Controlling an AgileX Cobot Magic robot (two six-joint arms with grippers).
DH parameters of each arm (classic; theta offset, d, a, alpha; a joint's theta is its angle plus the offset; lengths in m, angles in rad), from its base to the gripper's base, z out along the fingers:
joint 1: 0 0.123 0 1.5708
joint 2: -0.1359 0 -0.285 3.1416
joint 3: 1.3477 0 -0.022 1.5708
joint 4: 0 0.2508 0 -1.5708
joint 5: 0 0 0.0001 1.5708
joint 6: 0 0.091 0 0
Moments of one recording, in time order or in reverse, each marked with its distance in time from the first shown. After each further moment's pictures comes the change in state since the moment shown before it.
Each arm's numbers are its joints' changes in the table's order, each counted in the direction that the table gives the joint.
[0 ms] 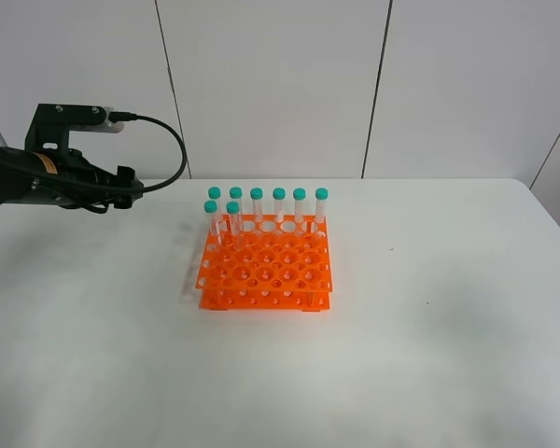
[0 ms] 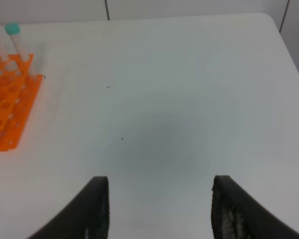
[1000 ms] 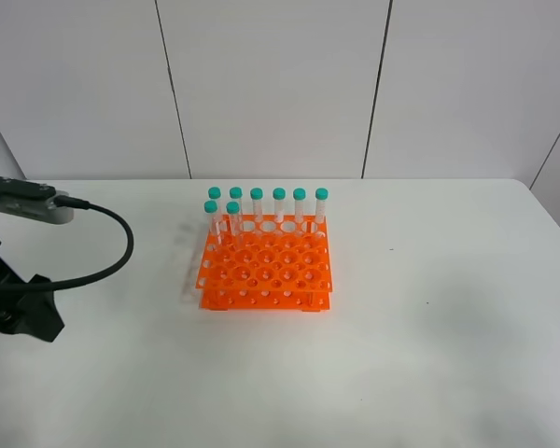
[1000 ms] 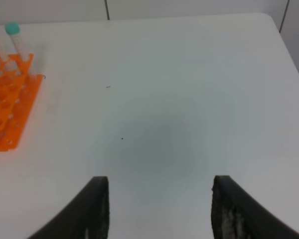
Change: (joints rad) left arm 0.000 0.412 0.061 -0.264 1.104 0.388; right arm 0.000 0.000 0.000 0.000 0.000 0.000
